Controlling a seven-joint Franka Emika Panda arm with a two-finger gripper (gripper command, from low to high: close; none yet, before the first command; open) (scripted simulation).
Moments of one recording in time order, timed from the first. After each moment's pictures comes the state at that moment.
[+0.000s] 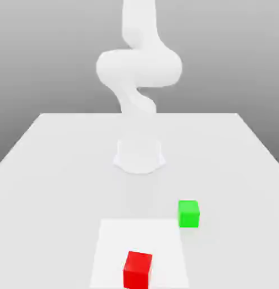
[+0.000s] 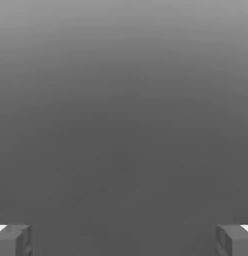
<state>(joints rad) -0.01 -0.71 0.01 -2.31 0.00 2.33 0.82</state>
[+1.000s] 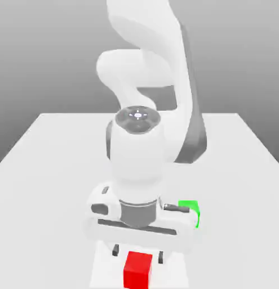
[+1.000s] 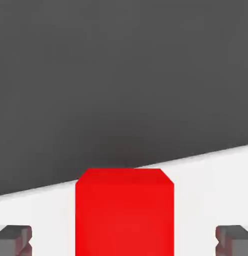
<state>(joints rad) -0.03 0.38 0.02 -2.44 -0.03 2.82 1.00</state>
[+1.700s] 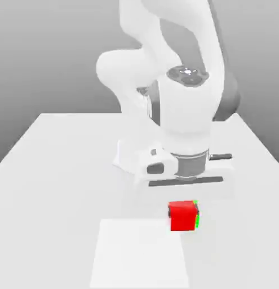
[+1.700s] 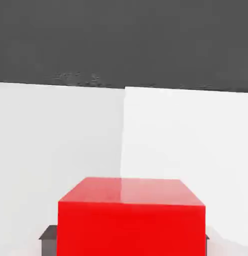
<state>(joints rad) 0.14 -0.10 0.15 -2.76 0.13 2.67 0.80</state>
